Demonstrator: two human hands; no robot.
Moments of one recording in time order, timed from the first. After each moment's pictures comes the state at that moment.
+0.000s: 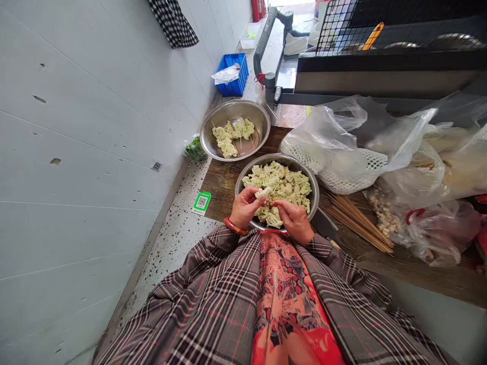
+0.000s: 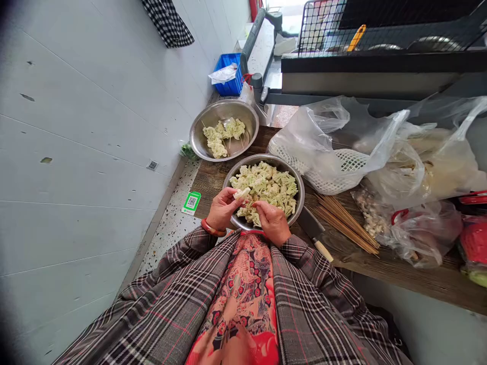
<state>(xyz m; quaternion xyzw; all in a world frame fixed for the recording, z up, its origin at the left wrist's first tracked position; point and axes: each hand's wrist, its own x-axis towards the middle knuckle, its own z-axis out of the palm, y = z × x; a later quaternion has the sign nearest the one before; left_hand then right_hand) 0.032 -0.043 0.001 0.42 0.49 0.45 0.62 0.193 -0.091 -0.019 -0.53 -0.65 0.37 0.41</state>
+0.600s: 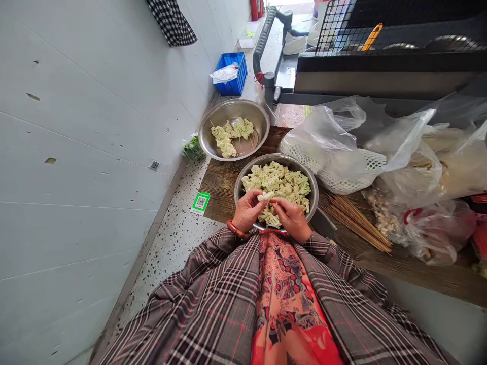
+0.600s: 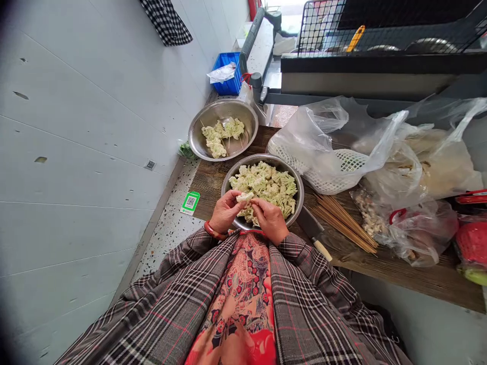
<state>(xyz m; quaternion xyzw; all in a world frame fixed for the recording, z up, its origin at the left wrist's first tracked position) 0.031 -0.050 -0.008 0.46 0.51 0.41 0.60 0.188 -0.083 -0.024 -0.53 -0.63 0.39 0.40</state>
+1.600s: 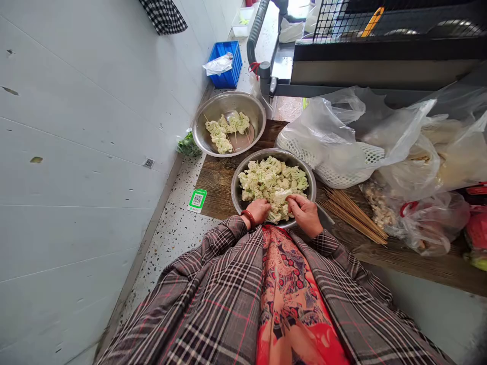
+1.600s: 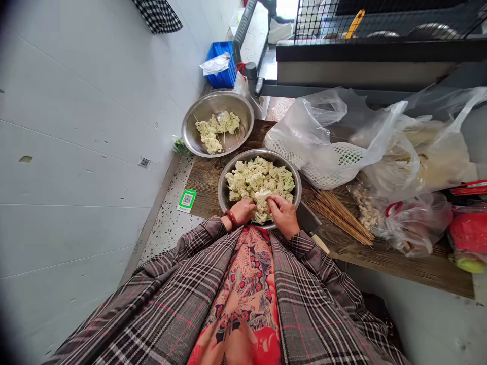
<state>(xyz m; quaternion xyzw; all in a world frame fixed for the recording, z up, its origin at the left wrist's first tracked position) 0.030 -0.040 -0.112 0.83 0.43 0.01 0.36 0.220 -0.090 -0.043 -0.61 -0.53 0.42 0.42</state>
